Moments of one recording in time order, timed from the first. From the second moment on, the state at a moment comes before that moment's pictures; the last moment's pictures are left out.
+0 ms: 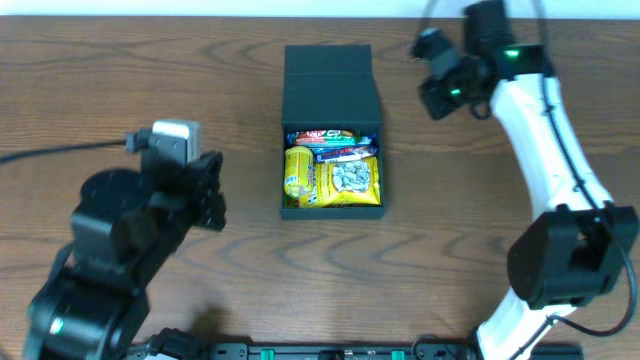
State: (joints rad) left arm -0.32 0.88 1.19 -0.78 0.06 -0.22; right arm 0.05 1.91 1.73 -0.96 -0.25 -0.36
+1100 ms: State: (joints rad) left arm 0.02 2.12 1.31 -0.10 0.81 -0.71; right arm 0.03 2.22 1.51 -0.44 -0.70 0.02
